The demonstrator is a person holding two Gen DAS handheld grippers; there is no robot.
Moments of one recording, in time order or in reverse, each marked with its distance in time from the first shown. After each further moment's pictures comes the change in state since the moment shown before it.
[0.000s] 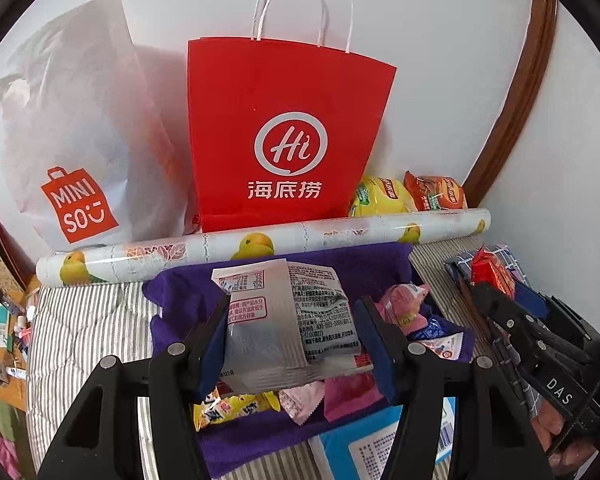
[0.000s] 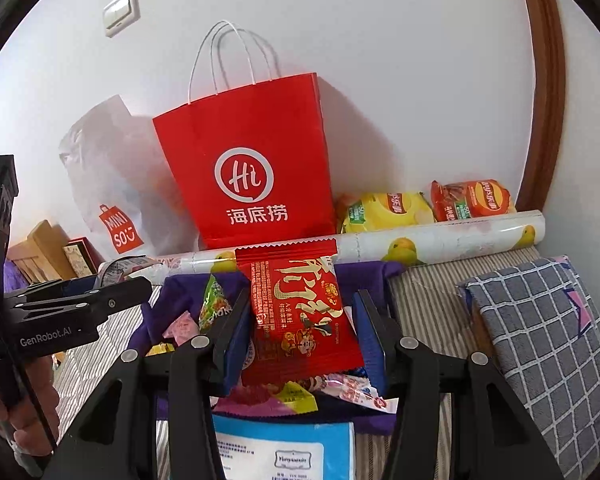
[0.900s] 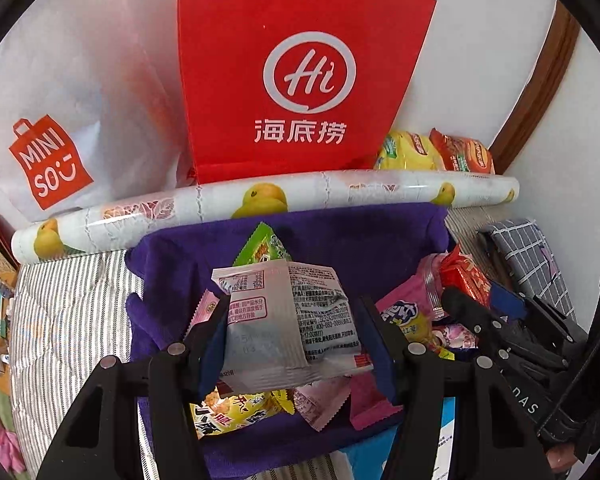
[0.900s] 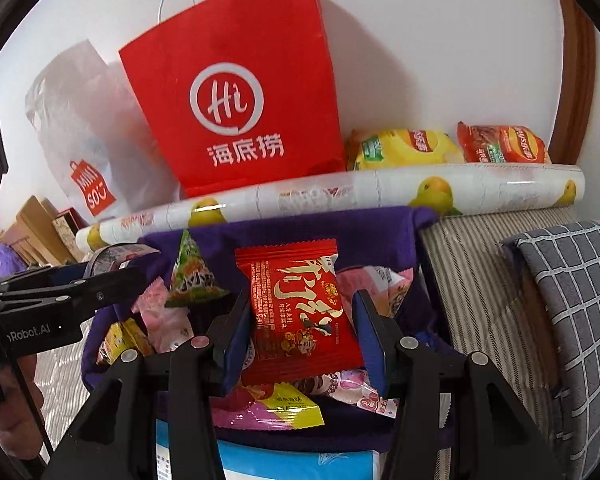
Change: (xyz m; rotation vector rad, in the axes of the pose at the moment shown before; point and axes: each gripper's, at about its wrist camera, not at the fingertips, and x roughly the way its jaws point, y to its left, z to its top) left arm 0.064 0.010 -0.012 -0.010 0.147 0.027; right arm 0.083 -0.004 -0.029 0.006 0.155 0.020
